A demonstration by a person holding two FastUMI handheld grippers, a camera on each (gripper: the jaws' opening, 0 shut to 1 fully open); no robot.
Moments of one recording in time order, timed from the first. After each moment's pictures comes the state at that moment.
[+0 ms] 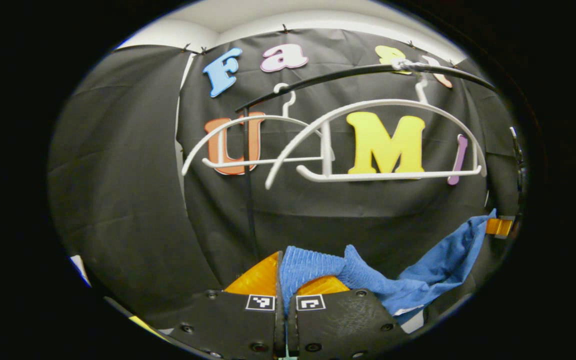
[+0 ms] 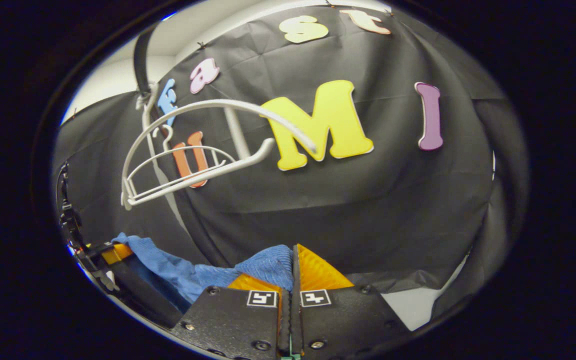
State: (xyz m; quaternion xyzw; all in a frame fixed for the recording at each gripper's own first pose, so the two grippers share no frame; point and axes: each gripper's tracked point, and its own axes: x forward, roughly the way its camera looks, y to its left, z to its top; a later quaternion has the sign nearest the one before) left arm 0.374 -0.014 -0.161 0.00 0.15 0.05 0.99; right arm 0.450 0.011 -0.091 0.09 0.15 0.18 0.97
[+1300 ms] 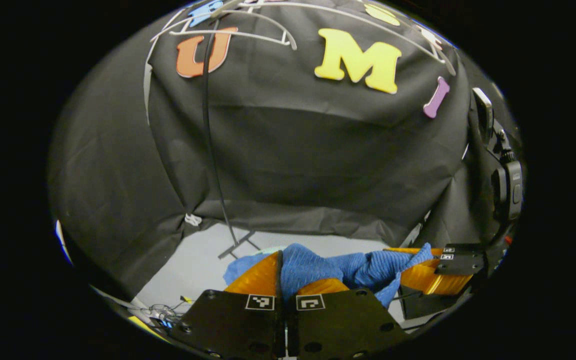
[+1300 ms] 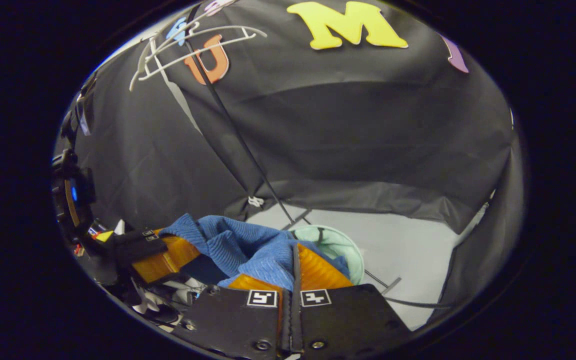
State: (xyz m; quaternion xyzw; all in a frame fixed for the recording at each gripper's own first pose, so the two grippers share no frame) left arm 0.274 -0.100 -0.379 -0.05 0.40 -0.02 0.91; right arm 0.343 0.087 -0.325 0.03 0.43 0.21 0.88
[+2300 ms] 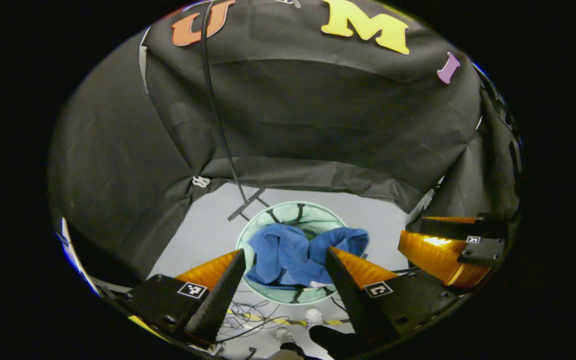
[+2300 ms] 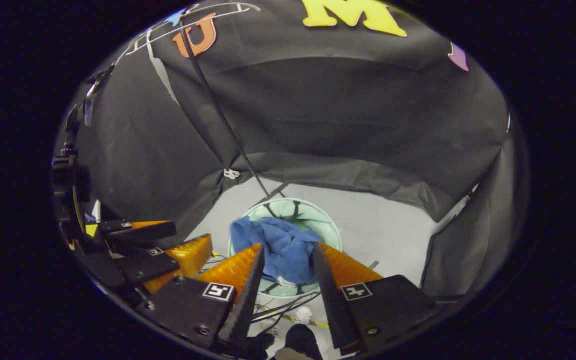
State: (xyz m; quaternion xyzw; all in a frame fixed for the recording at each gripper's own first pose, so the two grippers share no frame) left arm 0.245 -0.100 -0.420 -0.03 0.50 0.00 0.87; right arm 0.337 0.059 -0.347 -0.03 0.47 0.16 0.87
